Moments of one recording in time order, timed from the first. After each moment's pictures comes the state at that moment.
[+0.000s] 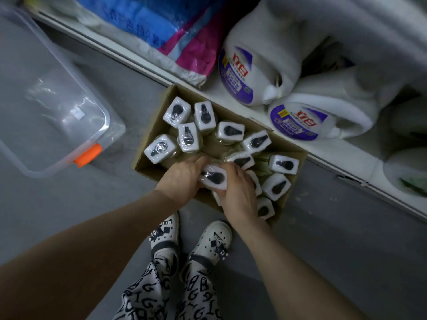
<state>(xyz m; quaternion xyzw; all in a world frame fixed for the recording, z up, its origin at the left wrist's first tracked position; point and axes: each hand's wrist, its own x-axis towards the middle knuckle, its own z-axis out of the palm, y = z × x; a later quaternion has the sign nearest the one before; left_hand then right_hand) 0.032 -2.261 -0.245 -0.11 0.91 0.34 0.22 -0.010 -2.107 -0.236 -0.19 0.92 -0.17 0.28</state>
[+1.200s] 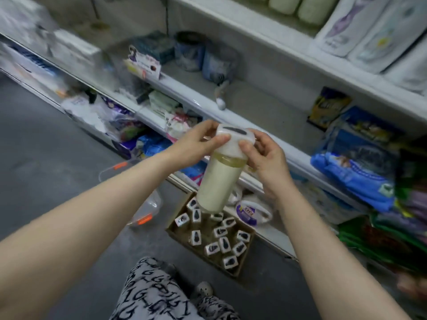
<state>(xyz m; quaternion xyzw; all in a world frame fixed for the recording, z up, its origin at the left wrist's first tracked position) 0.066 -2.318 0.377 -0.10 0.77 0.62 -0.08 -0.024 -2.147 0.379 -0.19 0.70 -0.65 0.24</state>
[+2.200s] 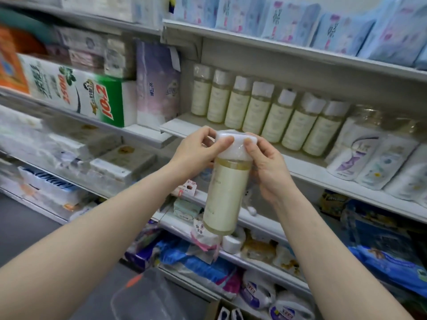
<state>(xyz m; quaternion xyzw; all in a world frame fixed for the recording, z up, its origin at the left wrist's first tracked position) 0.075 -2.586 0.582 -0.04 0.76 0.60 -0.24 0.016 -2.418 0.589 -0.24 0.61 -0.74 0.12</state>
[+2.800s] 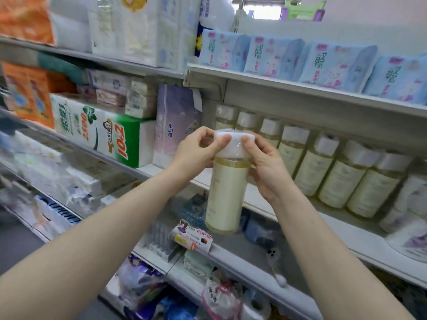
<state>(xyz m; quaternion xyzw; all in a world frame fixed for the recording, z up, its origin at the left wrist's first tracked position) -0.012 -2.699 0.630 -0.04 0.74 0.58 -0.33 -0.096 -2.548 0.640 -0.32 0.58 -0.74 0.13</state>
